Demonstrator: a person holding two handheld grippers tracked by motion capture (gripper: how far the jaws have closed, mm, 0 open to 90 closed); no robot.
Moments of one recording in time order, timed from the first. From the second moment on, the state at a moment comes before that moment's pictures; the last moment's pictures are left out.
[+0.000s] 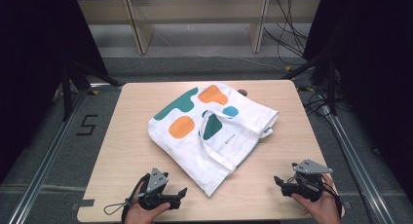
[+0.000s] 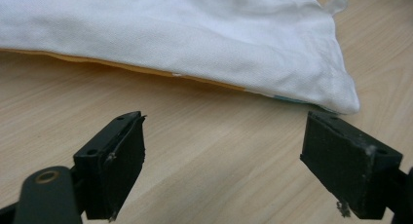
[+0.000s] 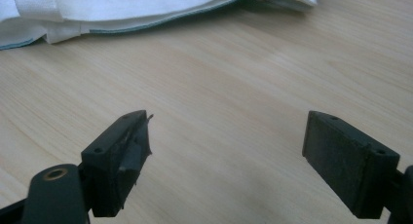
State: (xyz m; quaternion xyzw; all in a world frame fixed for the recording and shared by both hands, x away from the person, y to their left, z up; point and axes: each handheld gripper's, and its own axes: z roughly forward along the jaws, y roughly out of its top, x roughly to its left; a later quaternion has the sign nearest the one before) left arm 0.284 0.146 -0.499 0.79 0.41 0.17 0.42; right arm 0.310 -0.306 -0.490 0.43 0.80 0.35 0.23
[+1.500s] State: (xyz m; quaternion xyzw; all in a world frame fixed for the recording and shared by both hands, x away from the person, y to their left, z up) left arm 0.307 0.020 -0.511 0.87 0.27 0.26 0.31; right arm 0.312 -0.305 -0.490 0.43 0.80 0.35 0.21
